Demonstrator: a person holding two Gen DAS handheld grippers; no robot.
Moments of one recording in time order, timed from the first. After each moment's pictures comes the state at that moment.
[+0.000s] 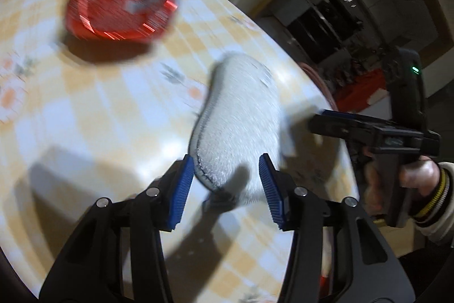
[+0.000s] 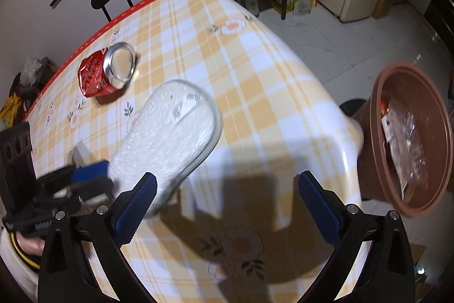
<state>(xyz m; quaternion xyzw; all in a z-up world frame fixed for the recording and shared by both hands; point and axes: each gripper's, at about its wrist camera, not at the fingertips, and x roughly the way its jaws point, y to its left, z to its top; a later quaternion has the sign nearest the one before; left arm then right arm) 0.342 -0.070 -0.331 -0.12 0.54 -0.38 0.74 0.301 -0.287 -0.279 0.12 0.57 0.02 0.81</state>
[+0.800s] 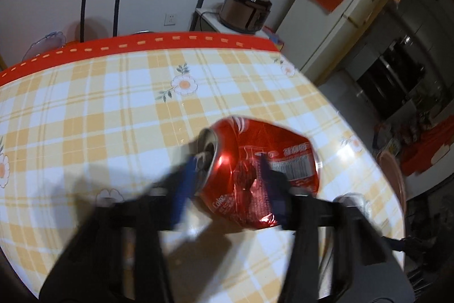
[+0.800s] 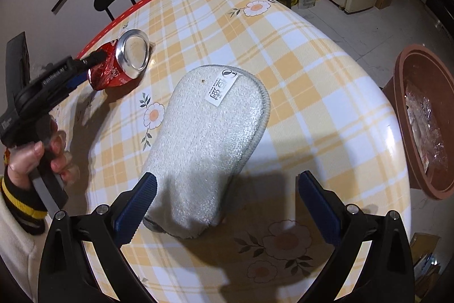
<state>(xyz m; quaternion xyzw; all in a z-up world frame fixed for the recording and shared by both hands) 0.461 -0.017 -0.306 -0.09 0.47 -0.17 0.86 0.302 -0.254 -0.293 0.16 0.57 0.02 0.81</state>
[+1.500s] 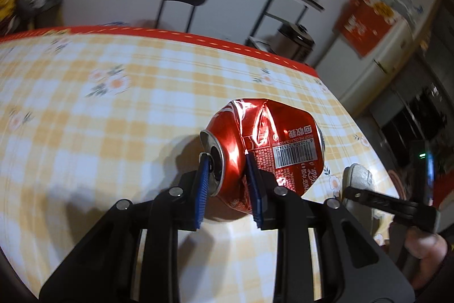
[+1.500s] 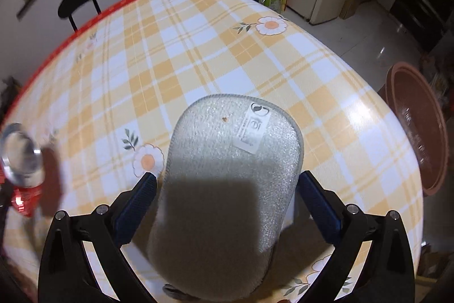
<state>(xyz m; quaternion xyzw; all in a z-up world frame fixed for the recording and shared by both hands) 0.311 0.090 -0.283 -0.17 0.41 -0.04 0.89 0.347 -0.196 -0.312 0.05 0.56 -0.10 0.82</state>
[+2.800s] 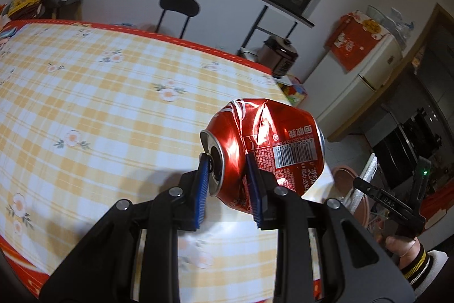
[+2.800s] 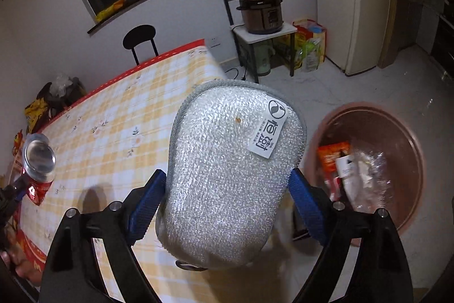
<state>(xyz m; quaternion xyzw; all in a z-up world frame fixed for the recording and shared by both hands) 0.167 -0.047 -0.188 -0.20 0.38 -0.02 0.90 0.225 -0.405 -0.223 0.11 0.43 0.07 0.89</state>
